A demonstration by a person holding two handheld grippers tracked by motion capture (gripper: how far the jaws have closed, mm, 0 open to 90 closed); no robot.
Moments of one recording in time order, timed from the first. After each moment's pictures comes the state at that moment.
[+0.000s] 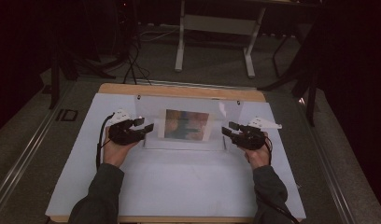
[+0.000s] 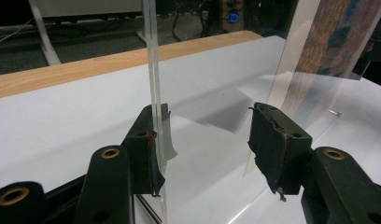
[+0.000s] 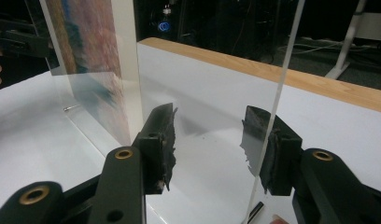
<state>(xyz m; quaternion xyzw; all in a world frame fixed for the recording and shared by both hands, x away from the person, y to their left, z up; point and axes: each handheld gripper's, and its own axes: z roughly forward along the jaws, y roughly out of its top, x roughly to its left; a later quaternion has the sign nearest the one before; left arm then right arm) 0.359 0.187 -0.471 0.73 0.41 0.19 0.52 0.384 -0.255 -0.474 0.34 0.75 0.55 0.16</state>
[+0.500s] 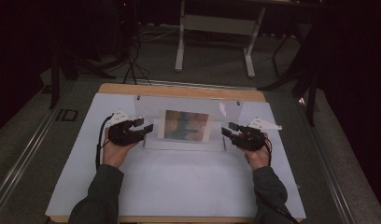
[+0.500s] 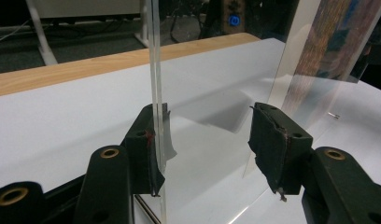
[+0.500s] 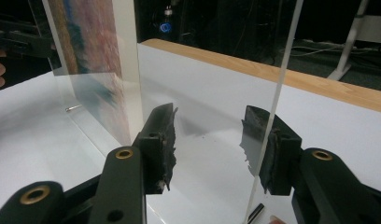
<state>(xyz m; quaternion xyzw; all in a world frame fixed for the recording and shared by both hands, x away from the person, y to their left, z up) 0.358 0.190 -0.475 0.73 0.41 0.18 0.52 0.381 -0.255 -0.475 0.33 0.74 0.55 0.17</state>
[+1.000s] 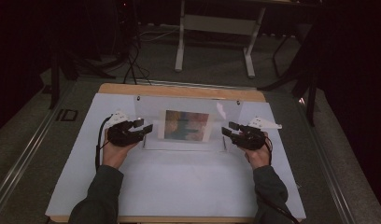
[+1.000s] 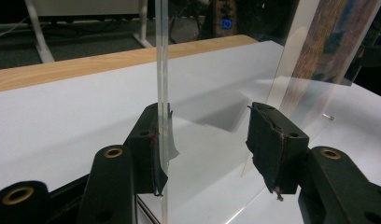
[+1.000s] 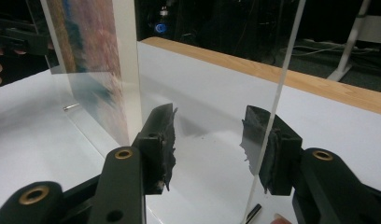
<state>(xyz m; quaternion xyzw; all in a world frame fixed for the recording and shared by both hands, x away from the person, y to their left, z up) 0.355 0.191 -0.475 0.72 0.41 0.18 0.53 0.384 -0.256 -0.474 0.33 0.75 0.55 0.16</state>
